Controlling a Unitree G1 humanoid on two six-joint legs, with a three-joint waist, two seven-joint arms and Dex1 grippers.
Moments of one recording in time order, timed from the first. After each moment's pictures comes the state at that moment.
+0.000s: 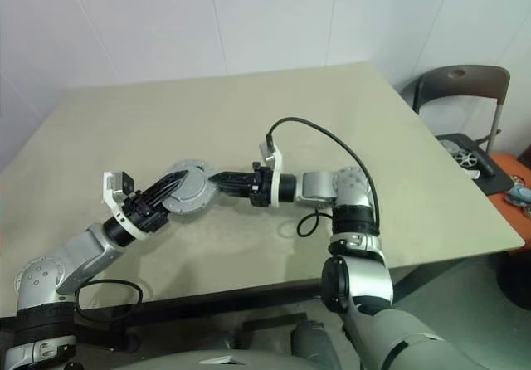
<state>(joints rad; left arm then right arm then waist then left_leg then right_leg) -0.10 0.43 0.36 0.02 -1.79 1.07 -0.21 -0.80 -0.01 -0.38 0.49 1.12 1.56 0.22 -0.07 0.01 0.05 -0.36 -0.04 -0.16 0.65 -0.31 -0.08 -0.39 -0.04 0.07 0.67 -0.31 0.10</state>
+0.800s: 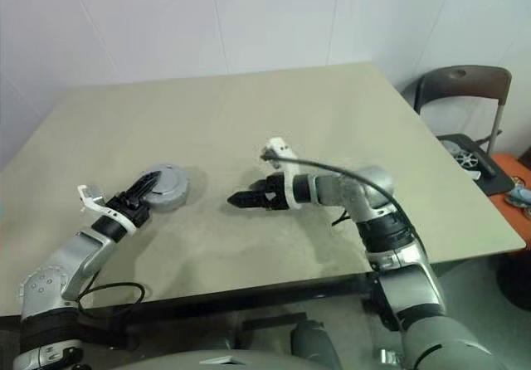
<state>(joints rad) -0.10 0.34 0.48 0.08 -1.62 0.76 0.02 -0.70 -0.39 0.27 0.03 0.68 1.06 0.71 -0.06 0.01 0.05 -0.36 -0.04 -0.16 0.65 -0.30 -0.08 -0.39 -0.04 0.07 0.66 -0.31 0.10</state>
